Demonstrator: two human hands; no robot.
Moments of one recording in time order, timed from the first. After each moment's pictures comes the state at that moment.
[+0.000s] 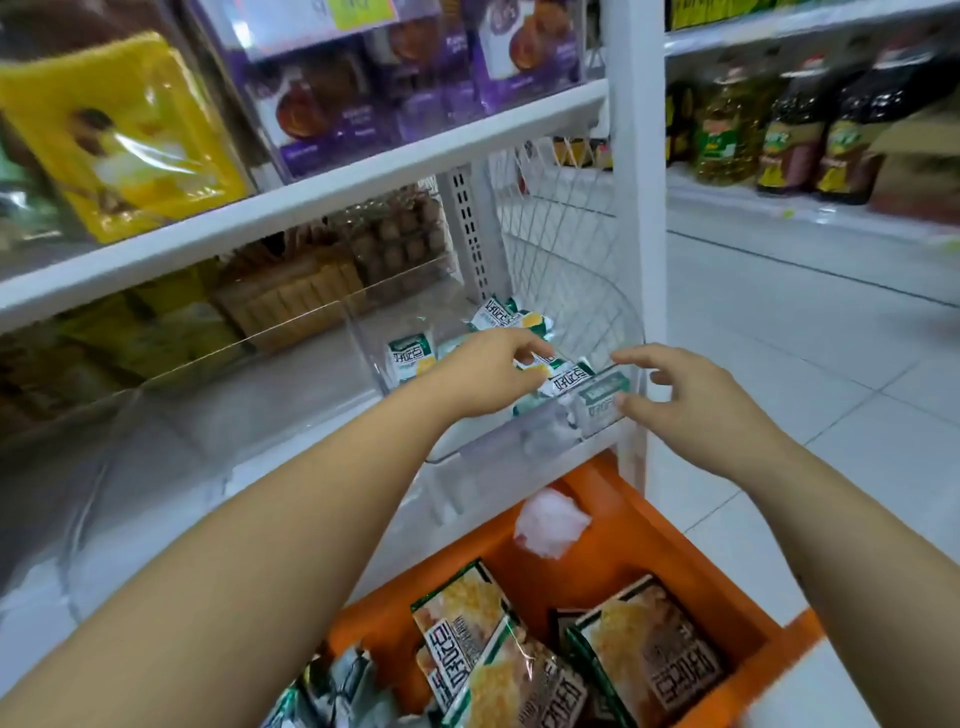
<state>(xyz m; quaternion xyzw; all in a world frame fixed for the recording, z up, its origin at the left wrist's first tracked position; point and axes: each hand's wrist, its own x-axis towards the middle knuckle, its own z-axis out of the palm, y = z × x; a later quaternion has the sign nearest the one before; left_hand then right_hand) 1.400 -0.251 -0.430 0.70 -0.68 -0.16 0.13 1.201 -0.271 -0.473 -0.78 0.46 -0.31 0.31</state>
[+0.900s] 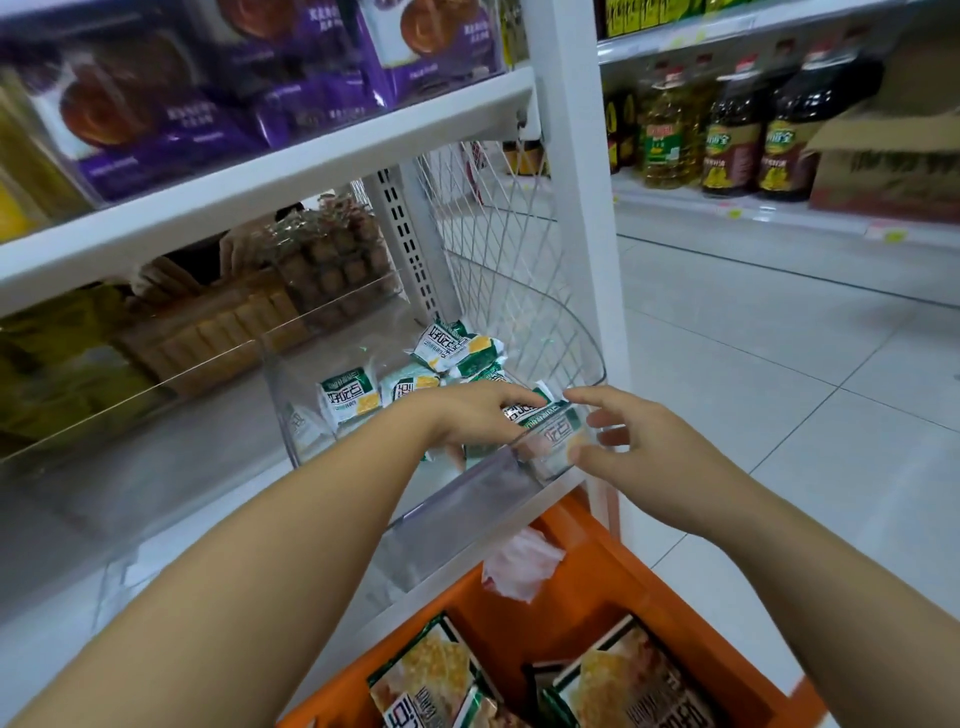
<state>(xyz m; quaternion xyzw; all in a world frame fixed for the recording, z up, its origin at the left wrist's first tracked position) 1.400 -0.326 -0.472 0.69 -0.62 -0.38 0.02 1.205 -0.296 -0.503 -0.75 0.45 -0.28 0.39</state>
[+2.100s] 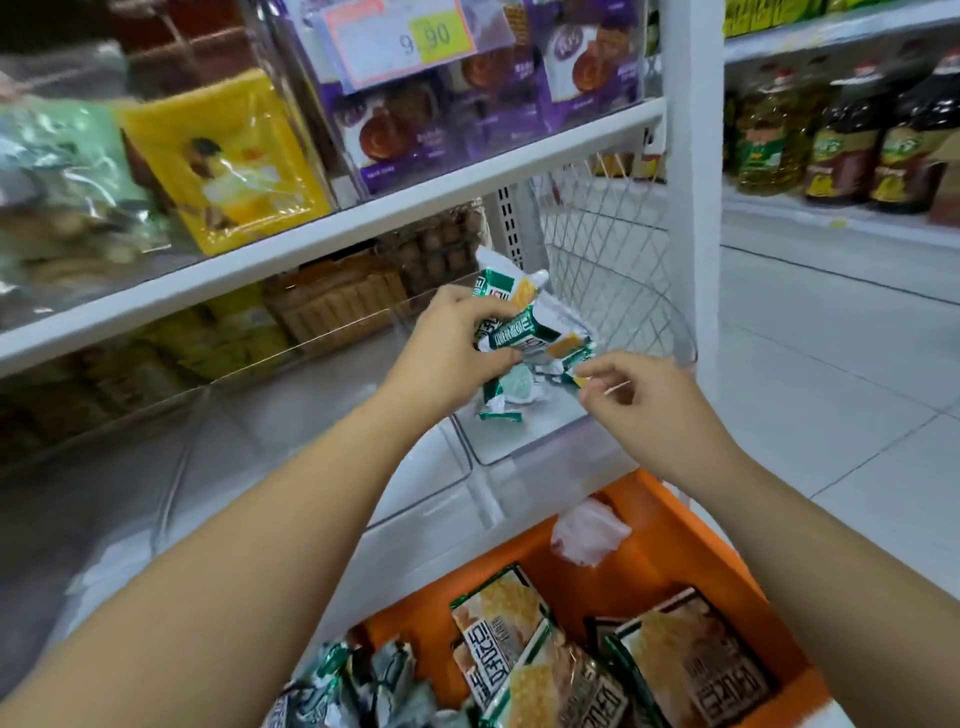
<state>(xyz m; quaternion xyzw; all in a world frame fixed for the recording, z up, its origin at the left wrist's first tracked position) 1.439 -0.204 -0.392 0.73 -0.63 -0.02 0.25 1.263 -0.251 -0.464 -0.76 0.40 -0.39 0.33</state>
